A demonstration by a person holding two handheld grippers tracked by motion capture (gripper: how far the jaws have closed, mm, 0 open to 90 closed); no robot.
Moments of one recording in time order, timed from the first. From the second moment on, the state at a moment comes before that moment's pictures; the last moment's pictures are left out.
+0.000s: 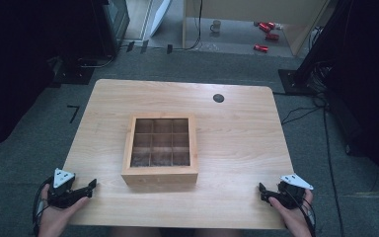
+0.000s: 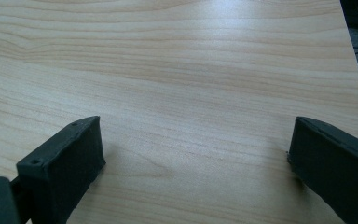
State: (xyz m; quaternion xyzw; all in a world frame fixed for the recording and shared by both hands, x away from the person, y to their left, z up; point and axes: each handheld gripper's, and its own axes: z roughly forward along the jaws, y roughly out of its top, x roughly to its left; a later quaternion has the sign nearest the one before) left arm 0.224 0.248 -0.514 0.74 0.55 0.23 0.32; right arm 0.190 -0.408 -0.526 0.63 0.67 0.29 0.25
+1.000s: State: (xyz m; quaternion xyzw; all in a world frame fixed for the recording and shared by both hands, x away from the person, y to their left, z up) left arm 0.210 0.174 -0.488 0.76 0.45 0.14 0.44; right arm 0.194 -0.403 -0.526 0.63 0.67 0.29 0.26
